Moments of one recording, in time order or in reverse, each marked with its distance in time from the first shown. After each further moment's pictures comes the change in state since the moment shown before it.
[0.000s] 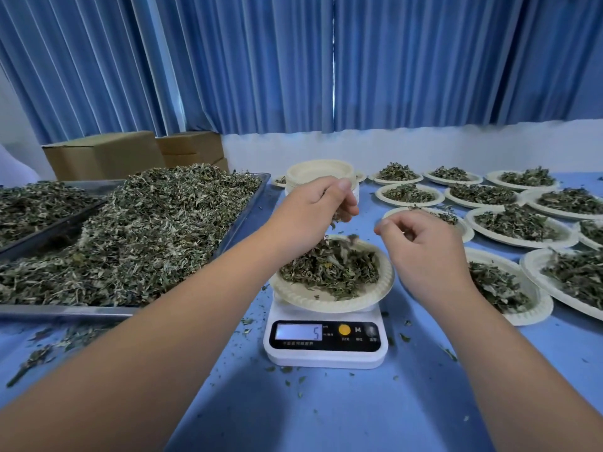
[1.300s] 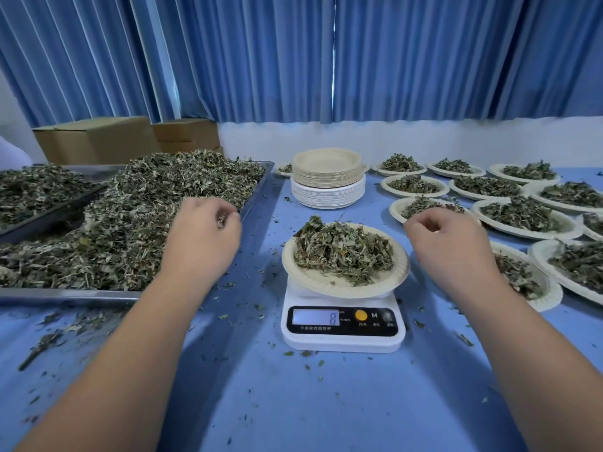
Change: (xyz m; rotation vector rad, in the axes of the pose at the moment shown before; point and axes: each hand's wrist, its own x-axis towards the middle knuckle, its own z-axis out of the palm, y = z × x) left_hand -0.068 -0.070 -0.087 0.631 0.445 -0.283; right_hand -0.006 -0.006 -0.009 -0.150 -0.059 0.249
